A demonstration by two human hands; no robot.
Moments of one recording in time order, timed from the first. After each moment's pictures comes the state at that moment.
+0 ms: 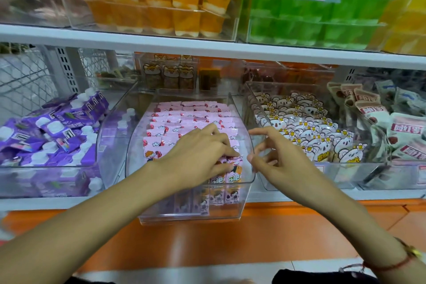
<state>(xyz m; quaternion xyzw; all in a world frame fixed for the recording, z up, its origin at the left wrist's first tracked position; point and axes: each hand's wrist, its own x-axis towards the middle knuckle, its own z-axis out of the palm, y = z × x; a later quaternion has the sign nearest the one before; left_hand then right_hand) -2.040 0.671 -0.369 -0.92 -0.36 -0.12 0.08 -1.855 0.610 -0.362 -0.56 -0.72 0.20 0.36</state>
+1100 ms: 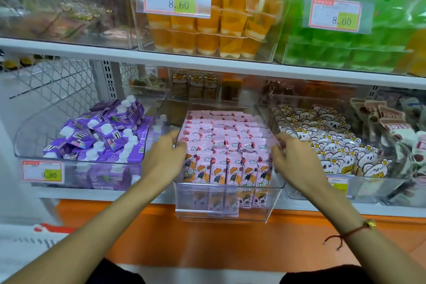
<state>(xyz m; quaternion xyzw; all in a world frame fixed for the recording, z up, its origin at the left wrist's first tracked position) -2.129 0.647 -0.371 -0.58 -0.64 -0.41 -0.27 -1.882 0.640 -0.360 -0.64 -0.70 -0.03 0.30</state>
